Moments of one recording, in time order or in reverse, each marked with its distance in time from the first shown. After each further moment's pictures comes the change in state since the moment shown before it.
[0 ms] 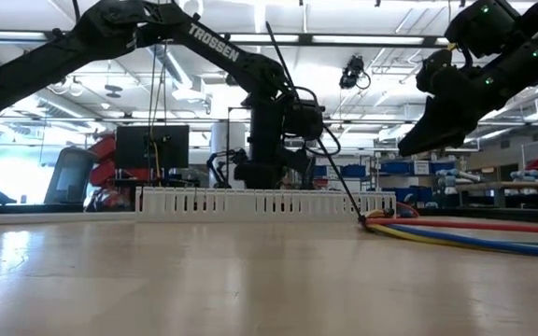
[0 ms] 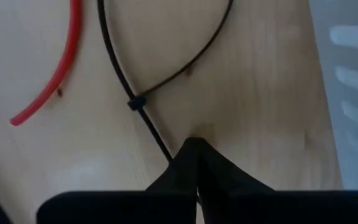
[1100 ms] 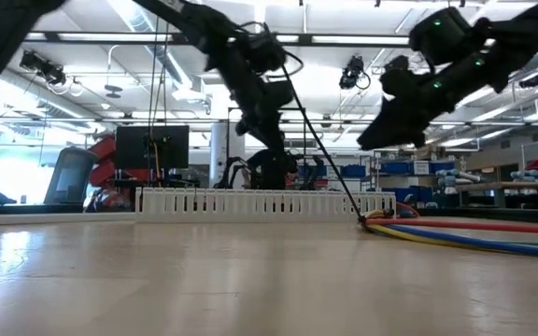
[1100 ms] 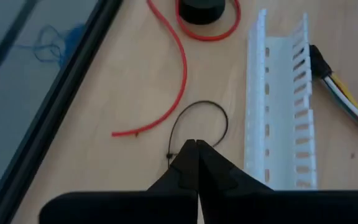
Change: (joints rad) left arm 0.048 -0.480 -0.430 0.541 0.209 -0.478; right arm -0.149 0.297 0.128 0.247 -0.114 0.009
